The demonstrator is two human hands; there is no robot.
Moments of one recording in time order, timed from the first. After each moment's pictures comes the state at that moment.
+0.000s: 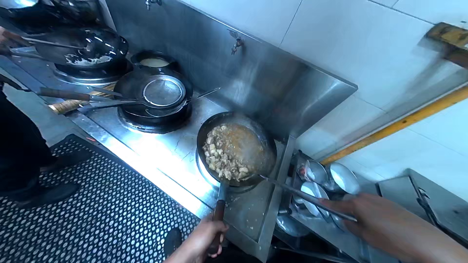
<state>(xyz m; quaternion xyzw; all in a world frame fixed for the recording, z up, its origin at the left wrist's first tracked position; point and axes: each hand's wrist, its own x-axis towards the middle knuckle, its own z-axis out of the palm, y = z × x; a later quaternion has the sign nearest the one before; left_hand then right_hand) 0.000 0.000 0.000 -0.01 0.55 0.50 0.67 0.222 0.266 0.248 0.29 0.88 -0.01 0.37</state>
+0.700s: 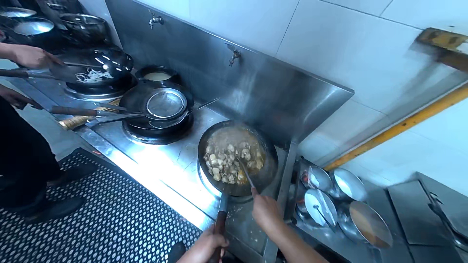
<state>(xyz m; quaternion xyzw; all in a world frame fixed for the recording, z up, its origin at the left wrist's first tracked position) -0.003 -0.003 -0.013 0.02 0.53 0.51 0.68 0.089 0.202 0.035 0.45 0.85 -0.10 0.26</state>
